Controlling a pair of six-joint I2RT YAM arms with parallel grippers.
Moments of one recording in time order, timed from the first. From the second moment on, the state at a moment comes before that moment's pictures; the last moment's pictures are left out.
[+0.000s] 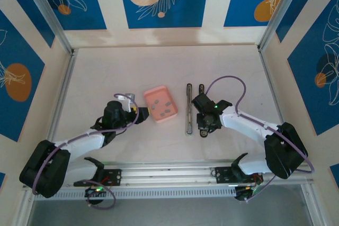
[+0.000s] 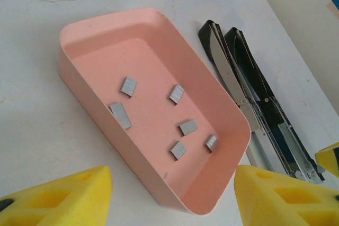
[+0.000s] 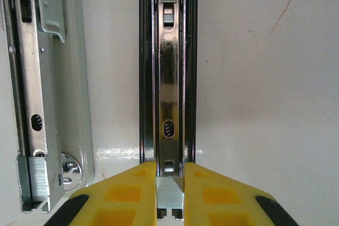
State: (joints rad) left arm -0.47 1.18 0.34 0.39 0.29 -0.53; right arm 0.65 1.34 0.80 -0.82 0.17 0.67
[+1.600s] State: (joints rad) left arm -0.48 1.19 0.34 0.40 0.29 -0.53; right arm 0.66 1.35 0.80 -0.82 0.16 0.67
